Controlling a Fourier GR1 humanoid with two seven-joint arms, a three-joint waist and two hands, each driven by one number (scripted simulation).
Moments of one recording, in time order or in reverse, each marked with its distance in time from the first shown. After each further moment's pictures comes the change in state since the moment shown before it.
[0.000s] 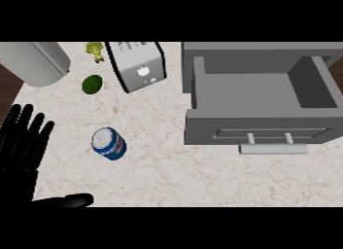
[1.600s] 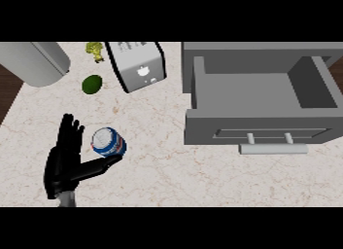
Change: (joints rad) left arm -0.069 0.009 0.072 0.740 0.108 0.034 -0.583; right arm 0.030 0.059 -0.207 -0.060 -0.117 0.183 0.091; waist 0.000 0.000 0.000
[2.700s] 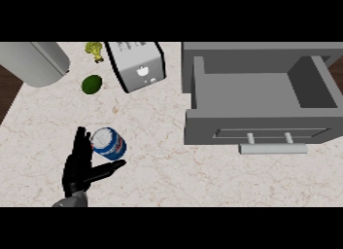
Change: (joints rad) left arm -0.124 0.000 0.117 0.514 0.100 -0.143 -0.313; right arm -0.031 0.026 -0.080 -0.017 -0.039 0.059 0.060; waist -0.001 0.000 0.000
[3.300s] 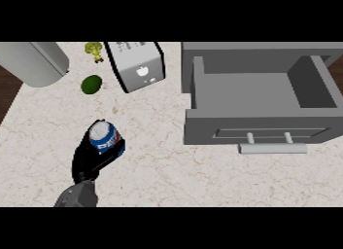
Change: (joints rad) left arm -0.142 0.000 0.043 0.212 0.095 -0.066 -0.091; right arm 0.019 0.011 -0.013 -0.036 -0.043 0.013 0.038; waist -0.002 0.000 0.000
